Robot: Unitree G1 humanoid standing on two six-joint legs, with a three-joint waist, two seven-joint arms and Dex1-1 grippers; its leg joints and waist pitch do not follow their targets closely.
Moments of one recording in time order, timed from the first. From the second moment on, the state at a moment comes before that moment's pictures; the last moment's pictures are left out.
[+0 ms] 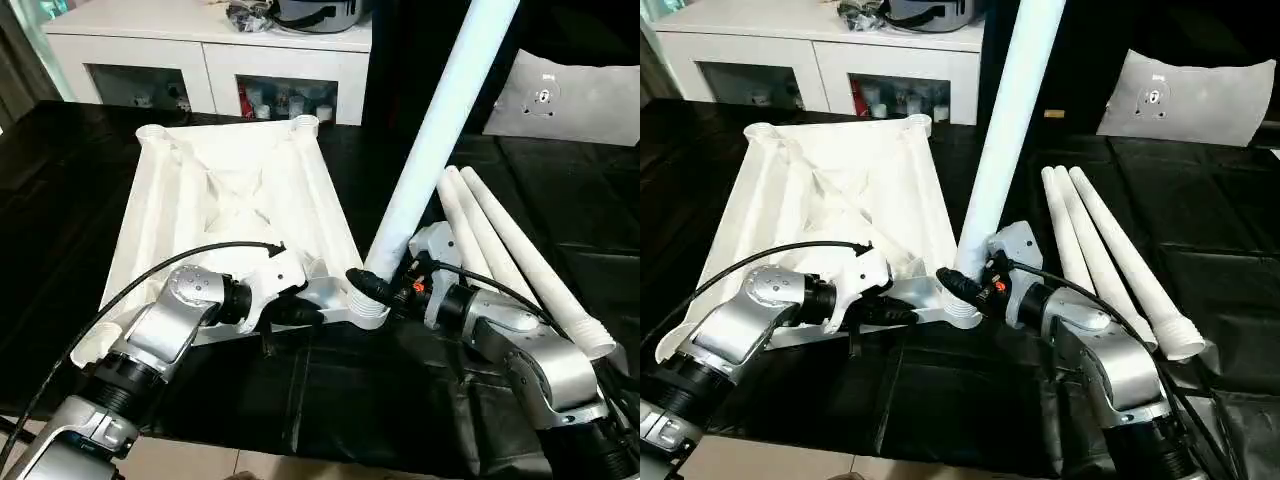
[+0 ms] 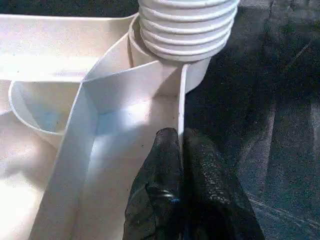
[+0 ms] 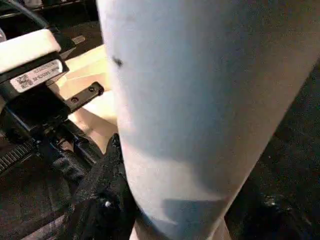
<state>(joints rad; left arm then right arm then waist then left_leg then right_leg) -0.50 0.45 -0.37 0.30 -0.06 0.28 -1.07 -0.27 -0.33 0.14 -0.08 0.35 0.50 0.65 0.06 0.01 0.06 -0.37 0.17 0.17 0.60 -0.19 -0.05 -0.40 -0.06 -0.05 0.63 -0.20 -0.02</state>
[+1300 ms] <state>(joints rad) -0.49 0.47 -0.39 0.33 -0.03 0.14 -1.12 -0.25 -0.27 0.04 0.05 0.46 0.54 0.69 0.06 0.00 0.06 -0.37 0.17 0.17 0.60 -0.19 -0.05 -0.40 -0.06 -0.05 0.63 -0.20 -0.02</state>
